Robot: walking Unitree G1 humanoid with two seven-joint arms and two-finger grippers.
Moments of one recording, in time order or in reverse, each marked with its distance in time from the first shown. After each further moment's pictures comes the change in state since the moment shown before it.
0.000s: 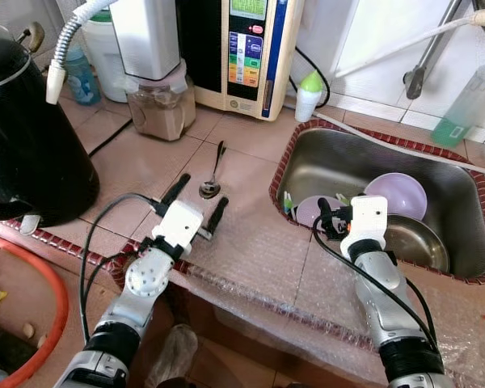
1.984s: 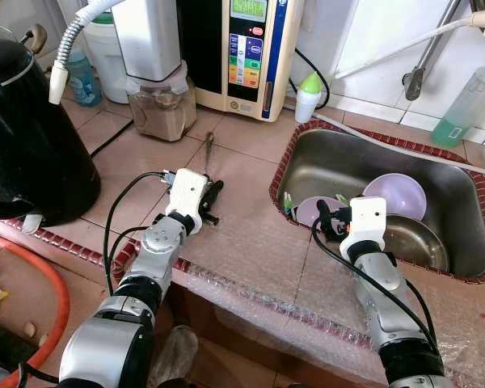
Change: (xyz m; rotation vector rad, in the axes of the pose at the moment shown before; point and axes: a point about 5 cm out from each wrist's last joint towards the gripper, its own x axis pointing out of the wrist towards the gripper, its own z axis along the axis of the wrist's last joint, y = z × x) left arm 0.049 0.007 -0.006 -0.269 0.214 -0.042; right arm -0.001 0.001 -0.001 0.000 0.013 0.005
